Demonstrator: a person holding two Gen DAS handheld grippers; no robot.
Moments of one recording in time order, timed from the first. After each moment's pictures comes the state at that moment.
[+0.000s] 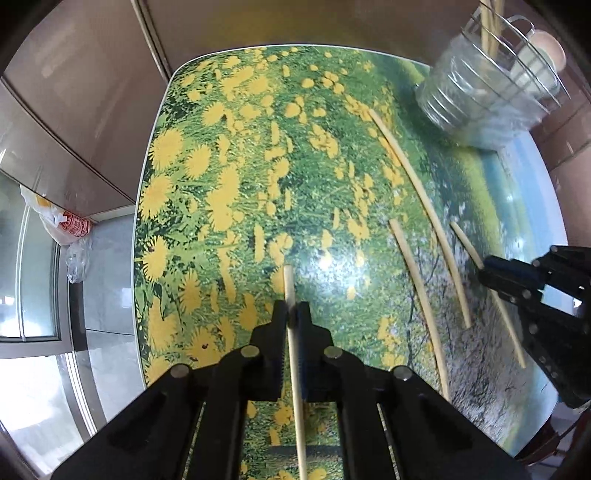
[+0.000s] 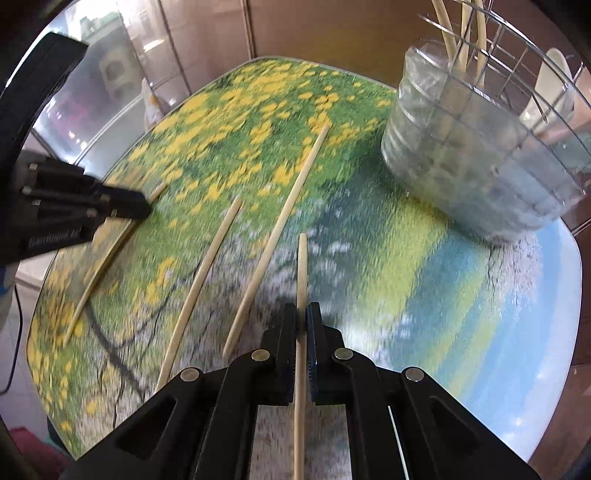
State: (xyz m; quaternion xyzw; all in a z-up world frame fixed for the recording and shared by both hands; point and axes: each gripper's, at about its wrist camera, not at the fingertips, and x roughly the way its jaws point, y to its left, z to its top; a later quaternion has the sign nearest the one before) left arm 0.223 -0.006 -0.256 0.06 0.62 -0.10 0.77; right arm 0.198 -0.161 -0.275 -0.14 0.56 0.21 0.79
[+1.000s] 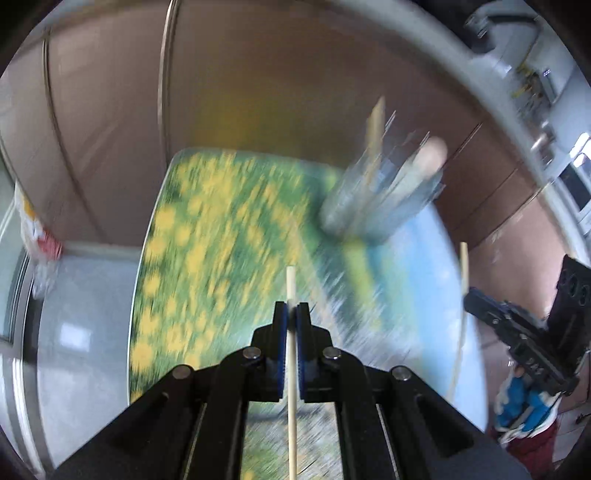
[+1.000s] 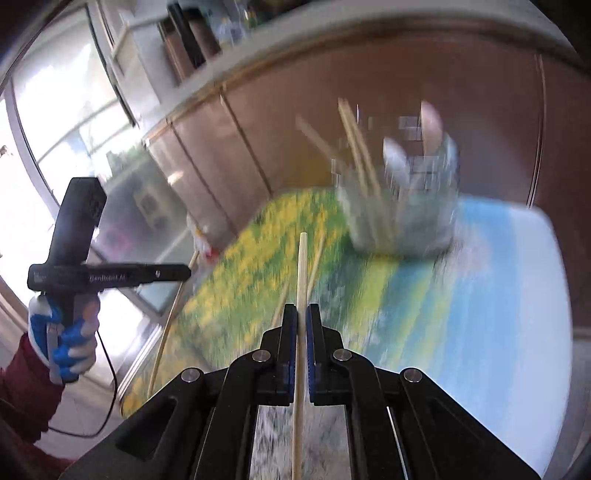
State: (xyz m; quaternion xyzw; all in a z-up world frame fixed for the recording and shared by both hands) left arm 0.154 0.011 -0.124 -0.08 0.46 -0.17 0.86; right arm 0.102 -0.260 -0.150 0.08 0.37 0.25 0.89
